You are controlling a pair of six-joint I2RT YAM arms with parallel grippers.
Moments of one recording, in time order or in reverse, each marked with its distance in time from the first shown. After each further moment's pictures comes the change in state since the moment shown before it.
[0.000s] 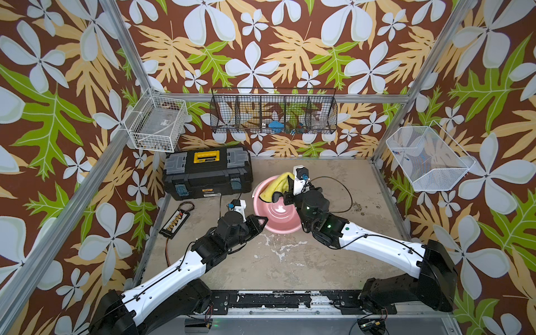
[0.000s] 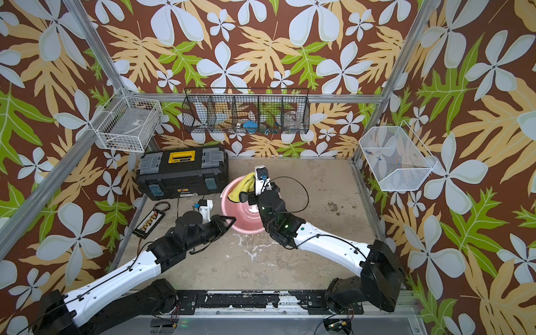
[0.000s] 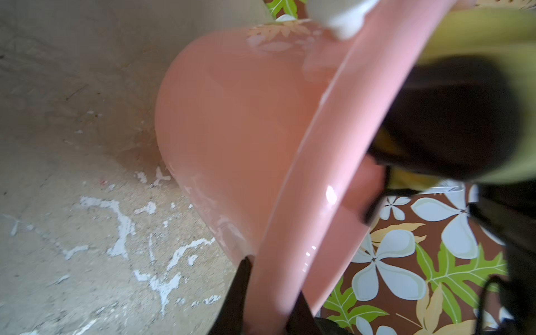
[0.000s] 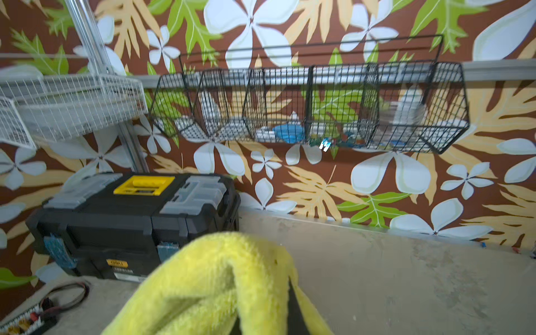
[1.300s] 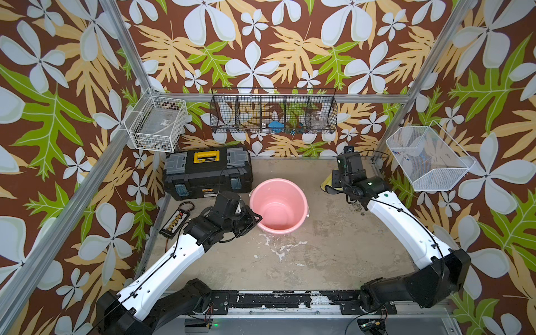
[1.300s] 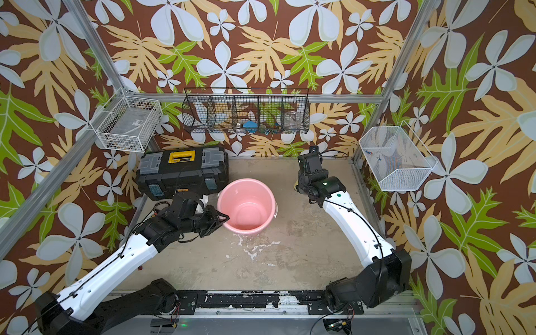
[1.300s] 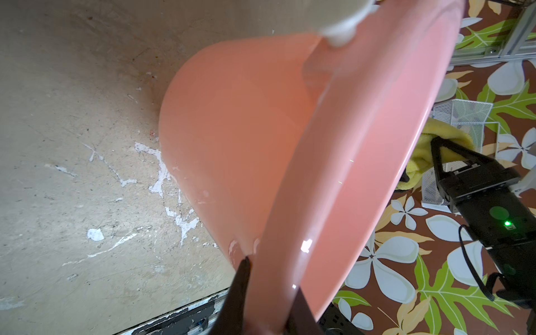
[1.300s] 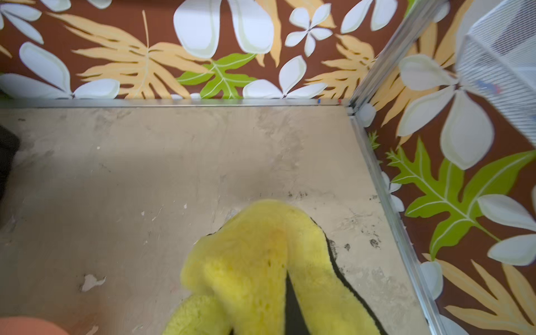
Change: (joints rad) left arm 0.141 0.106 0.340 -0.487 0.171 -0.029; right arm -0.539 0.118 0.417 -1.126 -0.227 0.183
